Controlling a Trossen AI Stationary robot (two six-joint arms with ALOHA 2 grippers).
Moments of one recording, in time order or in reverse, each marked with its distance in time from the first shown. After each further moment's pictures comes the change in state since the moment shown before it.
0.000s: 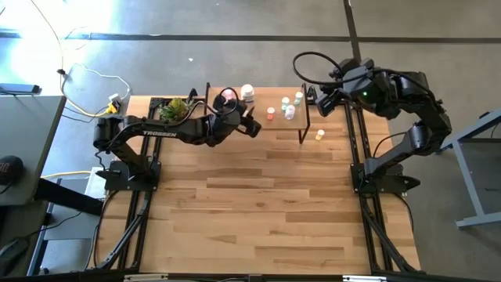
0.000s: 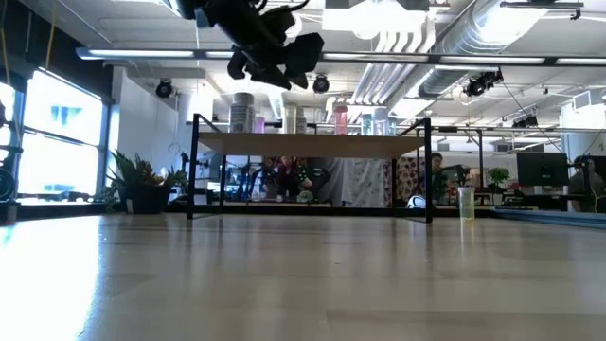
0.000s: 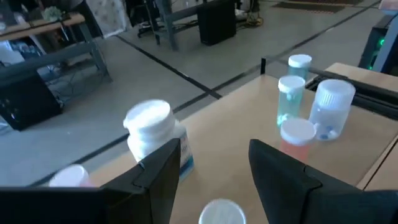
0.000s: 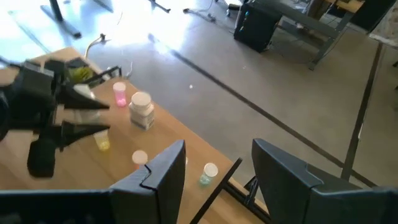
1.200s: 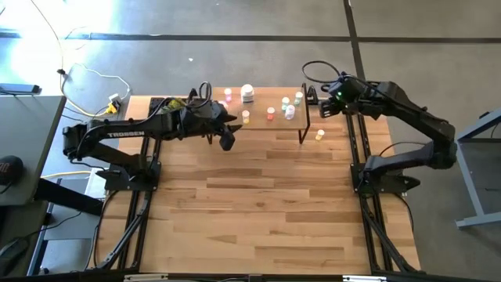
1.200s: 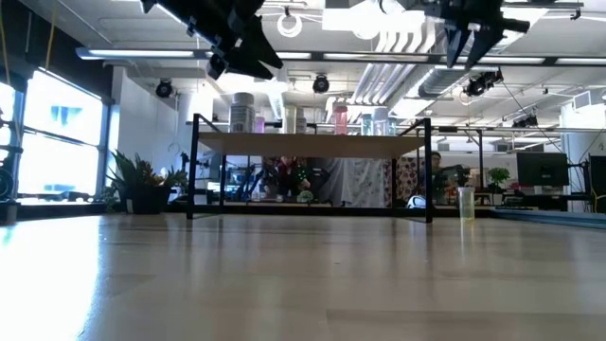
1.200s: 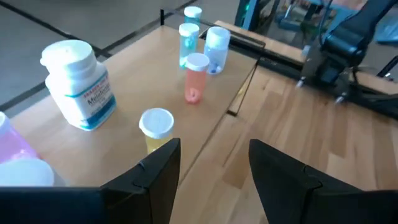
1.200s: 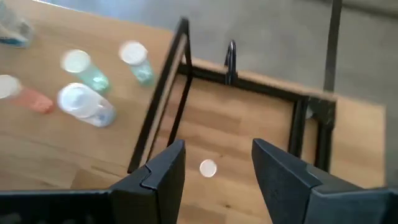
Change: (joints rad) left arm 0.075 -0.322 -0.136 -0.277 0.593 -0.078; right arm -0.398 -0.253 -0.725 0.101 -0.311 0.360
